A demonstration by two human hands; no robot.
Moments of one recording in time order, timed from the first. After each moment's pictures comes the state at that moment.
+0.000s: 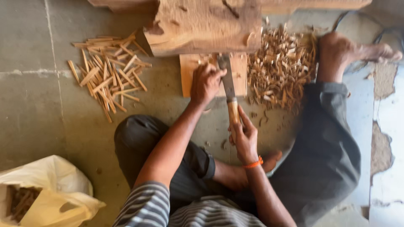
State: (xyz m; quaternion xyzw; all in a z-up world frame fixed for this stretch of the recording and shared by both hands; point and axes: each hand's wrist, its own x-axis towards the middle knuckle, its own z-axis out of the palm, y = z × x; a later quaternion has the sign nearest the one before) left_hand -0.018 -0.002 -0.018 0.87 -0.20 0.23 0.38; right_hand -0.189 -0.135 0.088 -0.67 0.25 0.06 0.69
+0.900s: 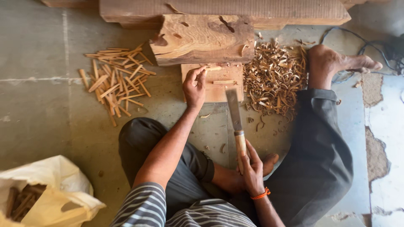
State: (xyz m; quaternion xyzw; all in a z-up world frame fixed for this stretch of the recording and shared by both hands) left_hand -0.008 0.015 0.006 0.73 -0.04 0.27 0.62; right_hand -0.281 -0.170 0.056 -0.65 0.24 0.07 0.71
